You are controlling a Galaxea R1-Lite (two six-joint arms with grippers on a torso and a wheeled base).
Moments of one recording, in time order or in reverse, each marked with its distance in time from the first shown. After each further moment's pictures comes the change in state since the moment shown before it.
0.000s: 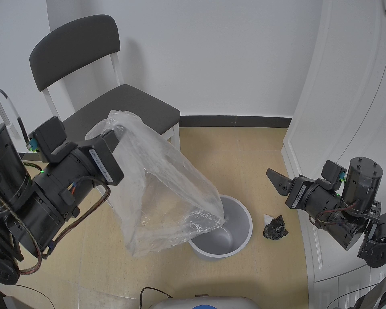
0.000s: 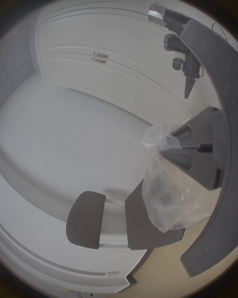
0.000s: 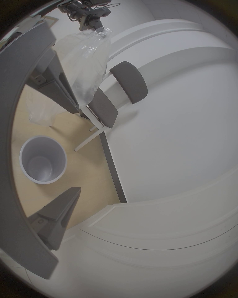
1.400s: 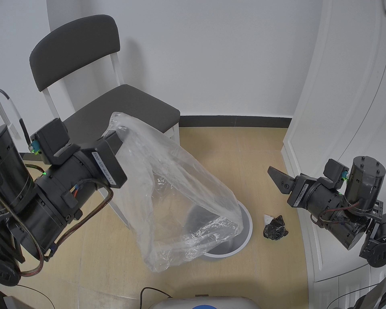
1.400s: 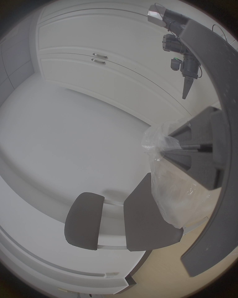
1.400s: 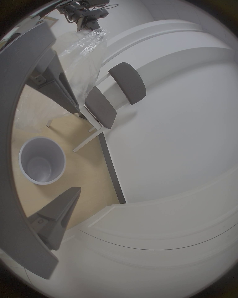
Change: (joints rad) left arm -0.013 0.006 0.001 0.000 0.000 -0.007; right arm 0.000 -0.014 0.000 0.000 0.003 -0.002
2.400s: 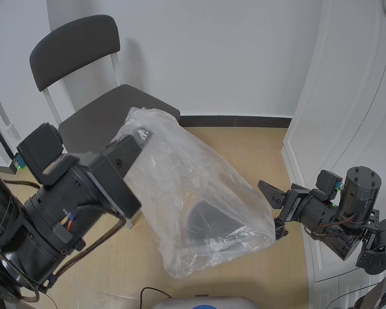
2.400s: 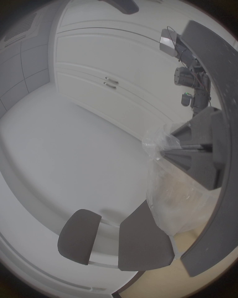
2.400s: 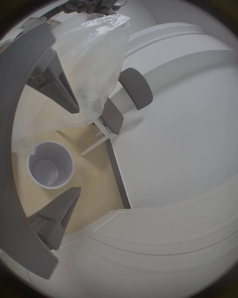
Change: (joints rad) left arm -0.196 -0.022 0.034 -0.121 -0.007 -0.022; right arm 0.065 0.014 0.029 0.000 0.001 0.009
